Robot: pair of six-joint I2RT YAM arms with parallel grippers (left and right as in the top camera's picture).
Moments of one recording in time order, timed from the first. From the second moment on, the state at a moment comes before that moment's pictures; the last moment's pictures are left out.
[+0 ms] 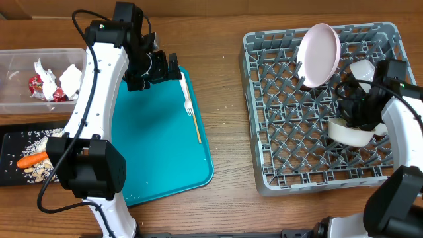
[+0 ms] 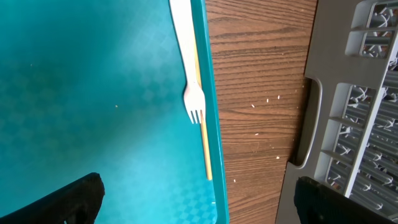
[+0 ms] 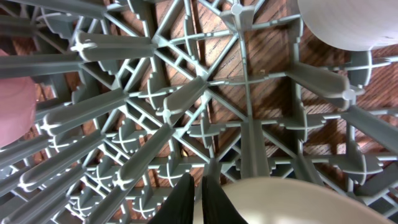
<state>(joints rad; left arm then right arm) -0.10 2.00 1.96 -1.33 0.31 -0.26 -0.30 1.65 1.25 -0.95 -0.09 0.59</state>
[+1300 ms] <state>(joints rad) -0.10 2.00 1.96 -1.34 0.31 -0.26 -0.18 1.73 1.79 -1.41 -0.01 0.57</state>
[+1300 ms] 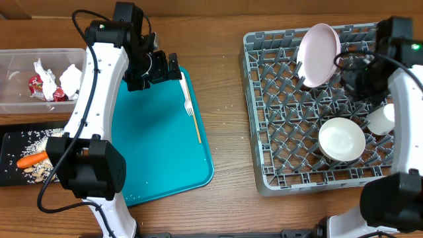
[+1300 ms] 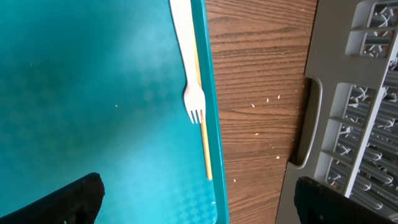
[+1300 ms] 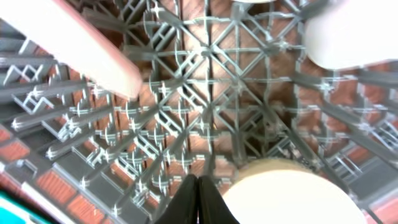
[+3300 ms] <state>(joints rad) -0.10 2.00 1.96 -1.34 0.31 -0.26 -0.23 1.31 1.10 -1.29 -0.02 0.83</state>
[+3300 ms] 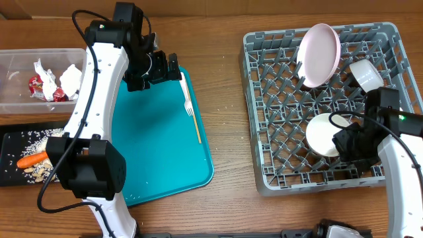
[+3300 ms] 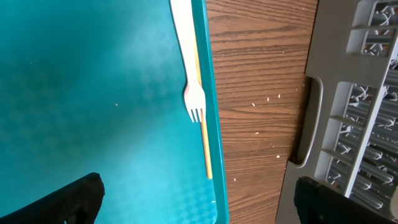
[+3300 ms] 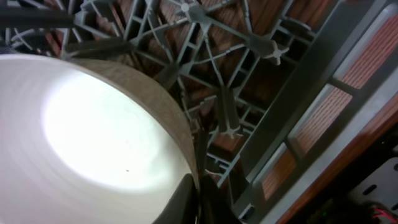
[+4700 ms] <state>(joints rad) -0.10 2.00 1.96 -1.33 0.31 -0.26 -0.07 1.52 1.29 -1.32 0.86 1.01</state>
